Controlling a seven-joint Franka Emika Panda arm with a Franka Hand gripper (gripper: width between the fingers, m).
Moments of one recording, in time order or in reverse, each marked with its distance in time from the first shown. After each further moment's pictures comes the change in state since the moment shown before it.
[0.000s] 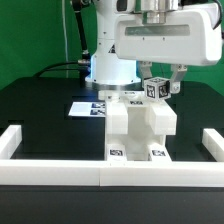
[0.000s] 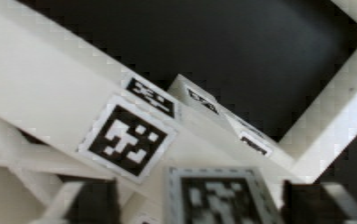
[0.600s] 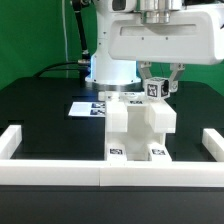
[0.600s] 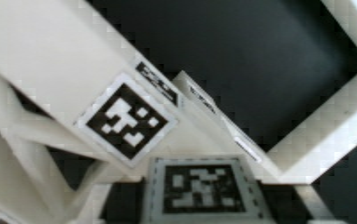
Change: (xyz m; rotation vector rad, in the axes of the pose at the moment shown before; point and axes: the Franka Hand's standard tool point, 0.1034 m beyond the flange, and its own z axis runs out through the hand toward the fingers) arm 0.001 0.000 -0.001 0.002 0.002 -0.113
